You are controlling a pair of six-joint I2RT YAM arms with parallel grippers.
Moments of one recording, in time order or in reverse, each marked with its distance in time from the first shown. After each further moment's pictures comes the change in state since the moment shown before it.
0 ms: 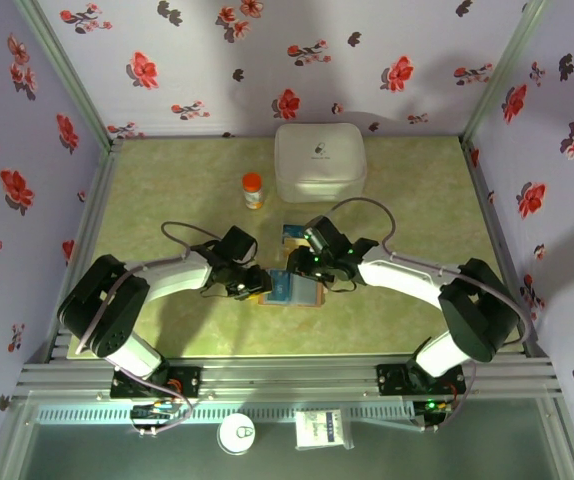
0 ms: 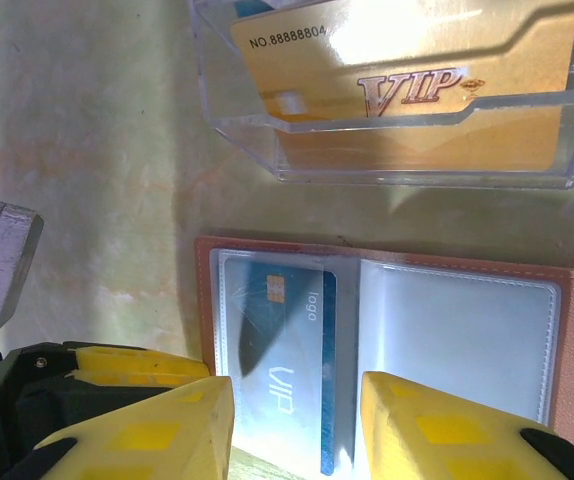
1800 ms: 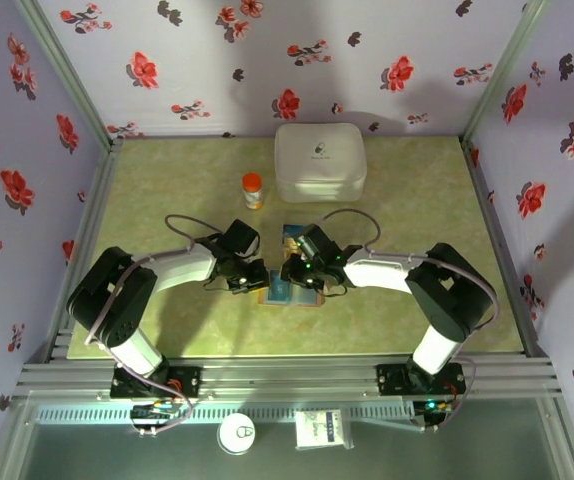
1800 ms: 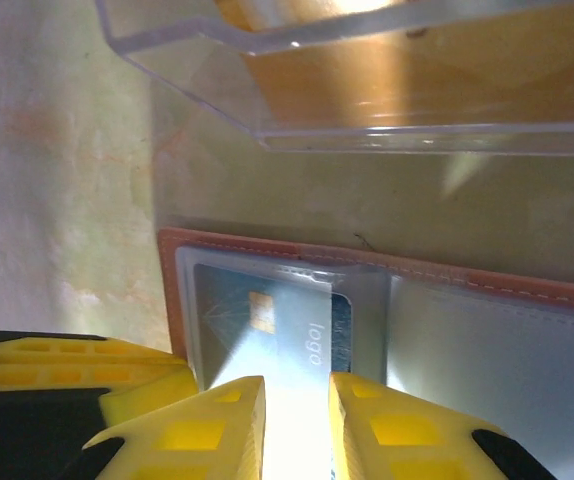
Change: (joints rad) left arm 0.021 0.064 0.072 -0.039 -0.019 0.049; right arm 0.010 0.162 -0.049 0.203 -0.099 0.045
